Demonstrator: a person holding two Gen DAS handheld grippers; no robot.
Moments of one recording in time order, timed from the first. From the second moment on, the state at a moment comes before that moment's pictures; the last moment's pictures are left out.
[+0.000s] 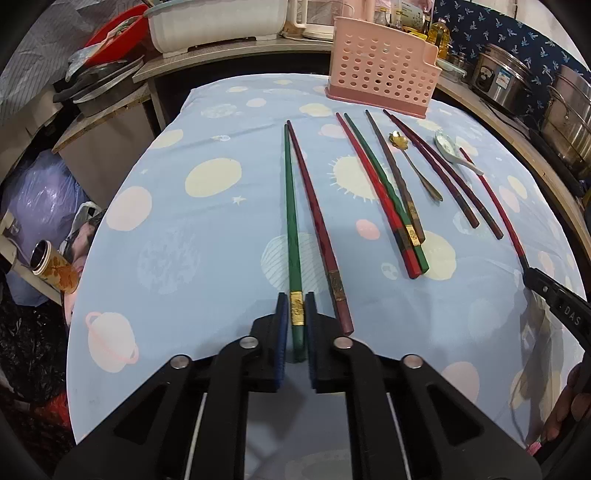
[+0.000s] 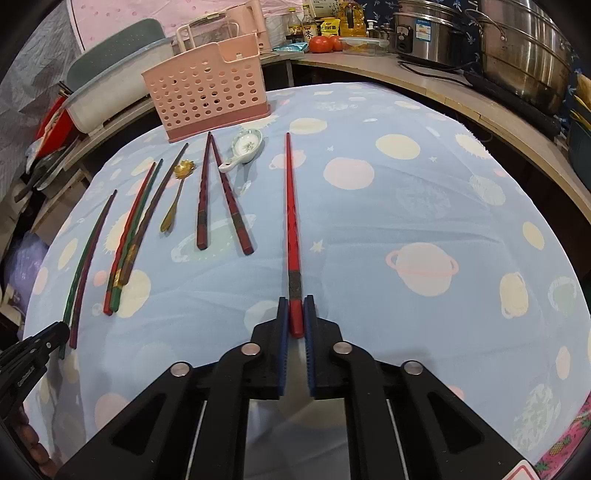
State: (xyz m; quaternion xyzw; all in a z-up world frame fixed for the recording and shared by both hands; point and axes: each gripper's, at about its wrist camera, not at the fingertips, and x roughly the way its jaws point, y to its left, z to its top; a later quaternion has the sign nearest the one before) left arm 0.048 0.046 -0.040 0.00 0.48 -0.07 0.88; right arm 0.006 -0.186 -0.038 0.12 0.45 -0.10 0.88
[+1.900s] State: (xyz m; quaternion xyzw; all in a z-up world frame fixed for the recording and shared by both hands) left arm 0.012 0.070 0.084 -0.01 0.35 -0.12 0.93; right arm -0.054 -0.183 0.089 0.11 0.32 -0.06 0.94
